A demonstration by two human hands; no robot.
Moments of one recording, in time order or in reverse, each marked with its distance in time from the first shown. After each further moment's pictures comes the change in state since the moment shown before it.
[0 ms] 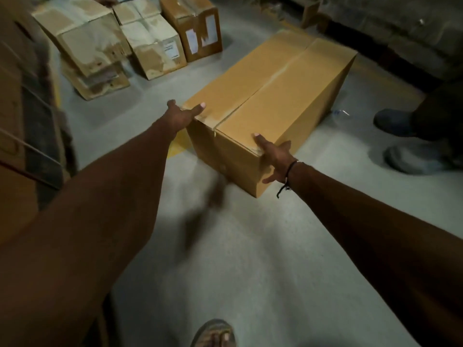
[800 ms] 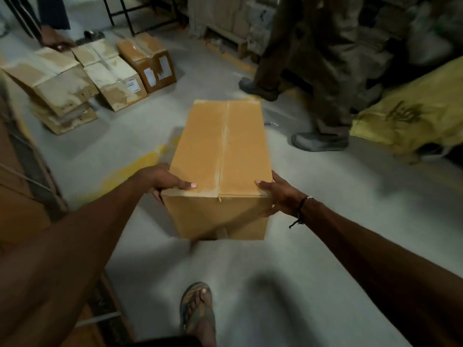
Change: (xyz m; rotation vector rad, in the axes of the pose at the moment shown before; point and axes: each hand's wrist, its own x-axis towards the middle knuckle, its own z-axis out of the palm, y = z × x) left_hand -0.257 0.032 -0.034 0.403 -0.541 -0.072; right_hand -0.217 0.035 -0.155 -0.060 -0.107 -0.012
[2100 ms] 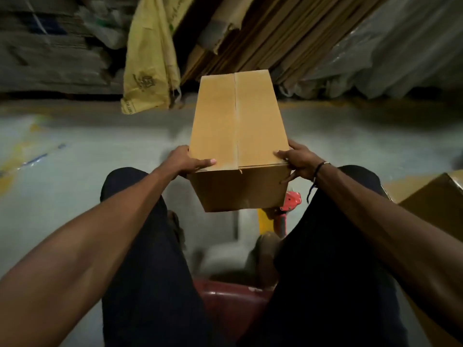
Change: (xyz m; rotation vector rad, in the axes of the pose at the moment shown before) left_hand -0.368 0.241 0.502 0.406 -0.294 0.755; right_hand -0.617 0.274 -0.319 0.407 0.899 -0.025
